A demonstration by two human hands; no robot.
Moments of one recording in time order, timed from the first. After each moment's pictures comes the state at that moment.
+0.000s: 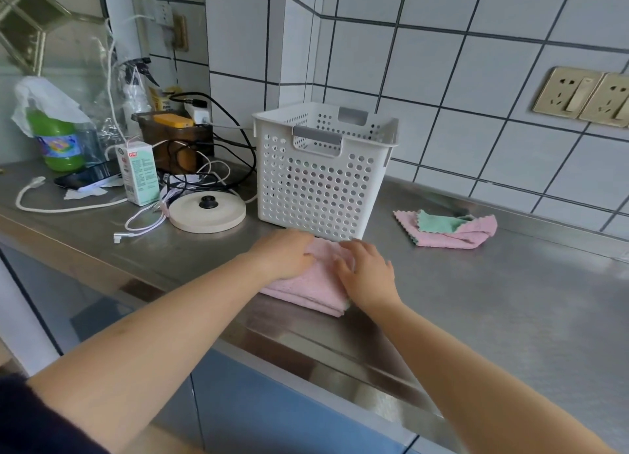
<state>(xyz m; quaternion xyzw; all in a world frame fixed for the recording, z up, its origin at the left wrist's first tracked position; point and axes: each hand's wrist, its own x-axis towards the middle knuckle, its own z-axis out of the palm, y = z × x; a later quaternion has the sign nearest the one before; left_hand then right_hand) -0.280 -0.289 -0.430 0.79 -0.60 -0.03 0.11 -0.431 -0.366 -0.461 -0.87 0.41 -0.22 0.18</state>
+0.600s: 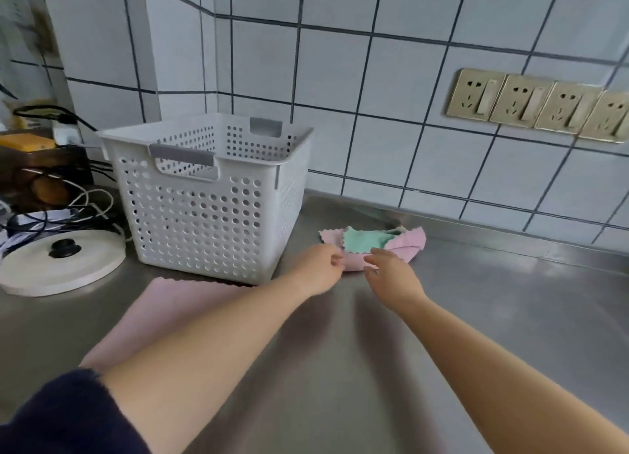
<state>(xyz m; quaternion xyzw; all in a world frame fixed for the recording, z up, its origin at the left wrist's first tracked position) -0.399 -0.473 -0.438 0.72 -0.59 -0.21 0.31 -0.541 -0.540 -0.445 -0.84 0.50 -0.16 0.12</state>
